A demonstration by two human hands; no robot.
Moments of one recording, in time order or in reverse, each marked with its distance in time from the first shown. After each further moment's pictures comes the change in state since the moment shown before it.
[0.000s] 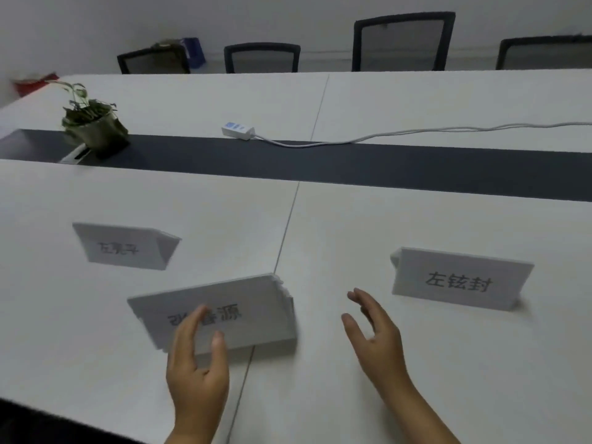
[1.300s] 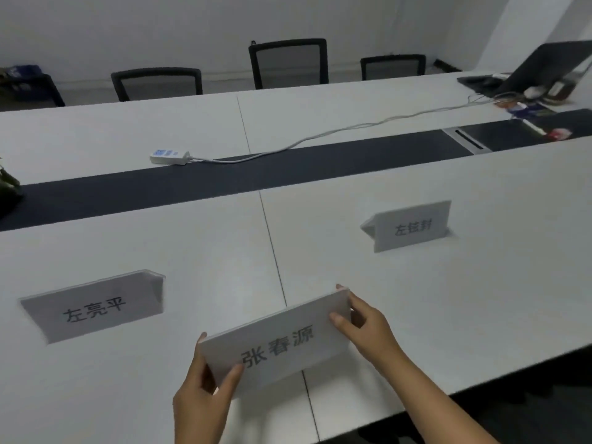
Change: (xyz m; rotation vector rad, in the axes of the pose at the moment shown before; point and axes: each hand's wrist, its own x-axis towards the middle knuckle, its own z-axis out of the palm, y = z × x) left_hand 0.077 -0.064 -0.108 -0.148 -0.626 -0.334; right_hand -0.066 -0.062 0.108 0.092 0.172 0.243
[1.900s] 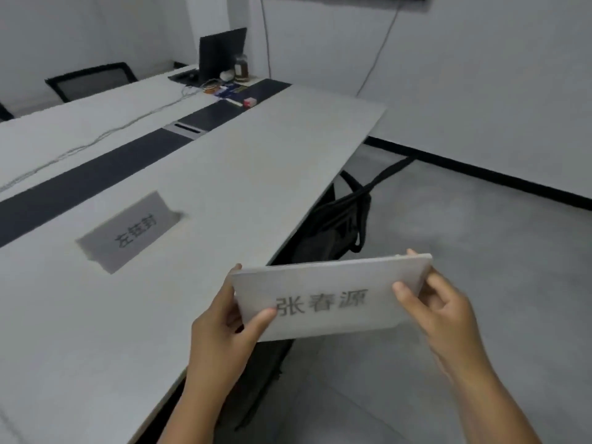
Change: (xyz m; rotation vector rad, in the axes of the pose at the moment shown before) left_hand -0.240 0.092 0.235 0.097 -0.996 0.523; right_hand -0.351 0.040 -0.263 0.113 1.160 -0.118
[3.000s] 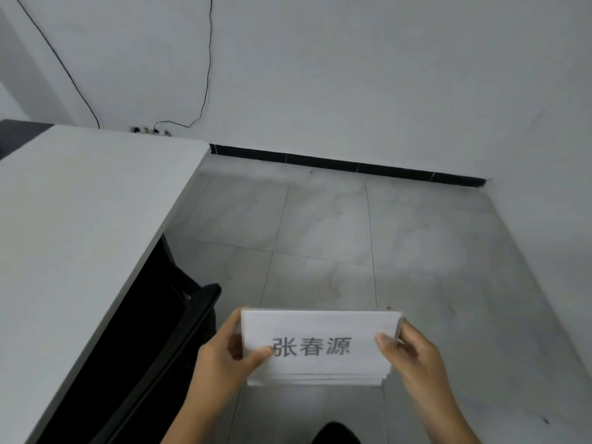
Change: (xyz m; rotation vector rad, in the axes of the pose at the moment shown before) left_hand 0.404 0.085 0.559 0.136 -0.589 -0.045; right_hand 0.471 0.188 -0.350 -0.054 0.363 0.366
